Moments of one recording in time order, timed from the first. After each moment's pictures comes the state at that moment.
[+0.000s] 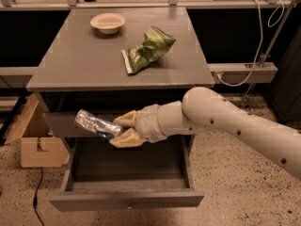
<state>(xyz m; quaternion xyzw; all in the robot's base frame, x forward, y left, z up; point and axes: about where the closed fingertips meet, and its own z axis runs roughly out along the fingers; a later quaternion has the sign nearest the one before) 0.494 0.092 0.752 -0.63 0.59 0.29 0.42</state>
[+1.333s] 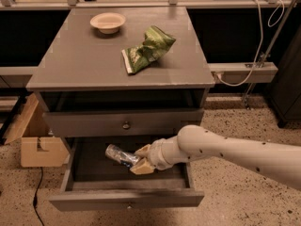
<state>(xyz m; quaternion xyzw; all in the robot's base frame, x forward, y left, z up) 0.500 0.045 0.557 -0.58 0.70 0.26 0.31</state>
